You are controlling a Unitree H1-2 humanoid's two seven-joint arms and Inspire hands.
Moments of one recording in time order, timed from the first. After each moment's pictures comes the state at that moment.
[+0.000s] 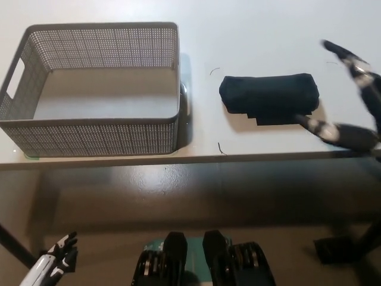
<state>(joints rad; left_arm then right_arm) 0.09 0.43 -0.04 0.22 0.15 -0.24 -0.14 -0.49 -0.45 0.13 -0.29 -0.33 0.12 0.25</state>
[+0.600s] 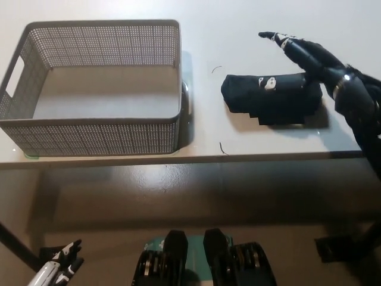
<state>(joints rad) 0.09 0.43 -0.05 0.23 0.20 -0.24 -0.14 -0.95 -0.43 0.43 0.43 -0.49 0.18 0.34</state>
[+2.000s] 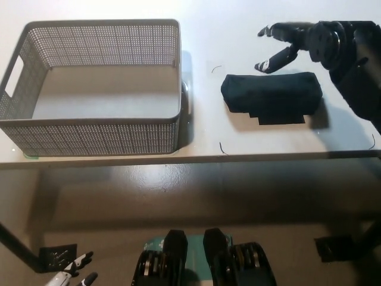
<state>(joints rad) 0.10 0.43 -0.10 0.25 0.29 -0.28 -0.14 -1.25 -0.35 0.59 0.86 -0.61 0.21 0.58</state>
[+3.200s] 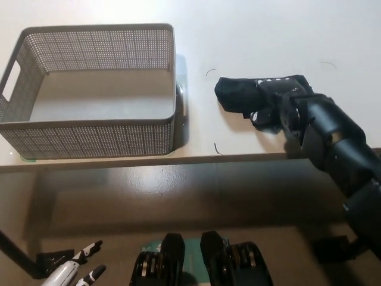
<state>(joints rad) 0.08 0.43 -0.12 0.20 0.30 -0.29 -0.15 -1.16 -0.15 0.66 1.35 -0.68 0.01 0.10</state>
